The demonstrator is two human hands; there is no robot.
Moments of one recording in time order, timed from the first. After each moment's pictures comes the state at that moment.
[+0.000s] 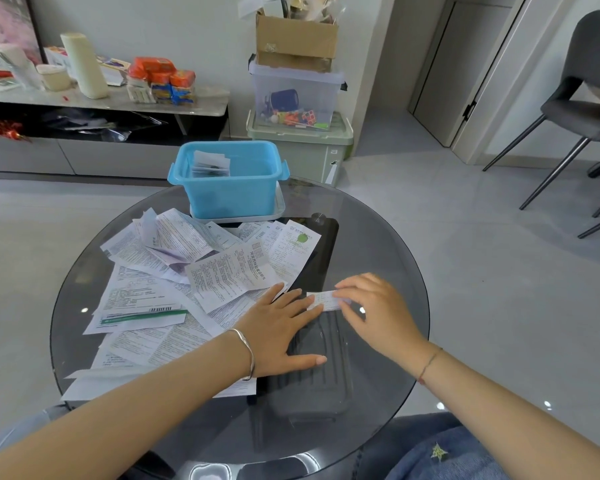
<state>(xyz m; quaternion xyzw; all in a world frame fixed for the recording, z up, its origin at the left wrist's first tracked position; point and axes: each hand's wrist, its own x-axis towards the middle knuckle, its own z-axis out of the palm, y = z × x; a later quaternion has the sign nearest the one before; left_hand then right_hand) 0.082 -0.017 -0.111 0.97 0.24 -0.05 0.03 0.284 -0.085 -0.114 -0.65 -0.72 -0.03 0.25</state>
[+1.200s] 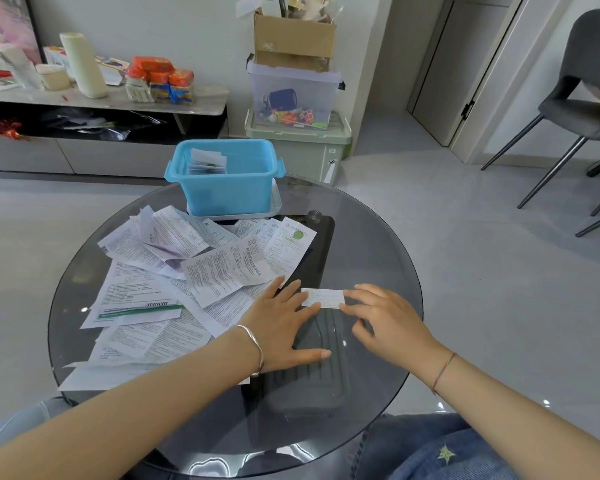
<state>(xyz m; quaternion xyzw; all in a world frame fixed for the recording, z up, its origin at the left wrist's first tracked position) 0.095 -0.028 -0.104 0.96 0.25 -0.06 -0.03 0.301 -0.109 -0.118 -0.63 -0.76 -0.10 0.12</state>
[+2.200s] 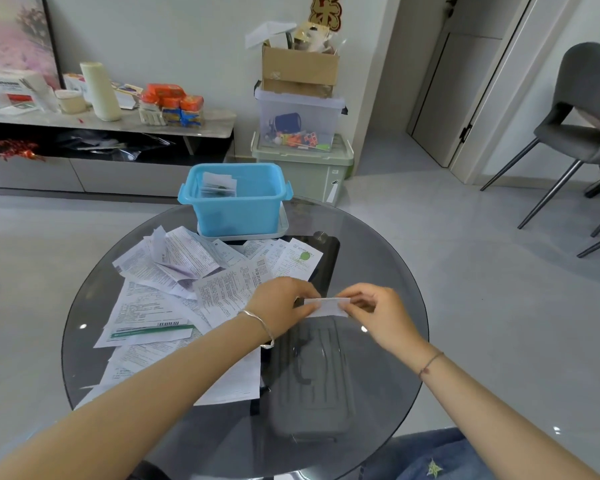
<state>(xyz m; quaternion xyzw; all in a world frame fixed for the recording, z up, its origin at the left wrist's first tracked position) 0.101 0.015 -0.082 0.90 0.34 0.14 0.23 0.285 -0.077 -0.096 -0.67 -0.56 0.25 0.41</state>
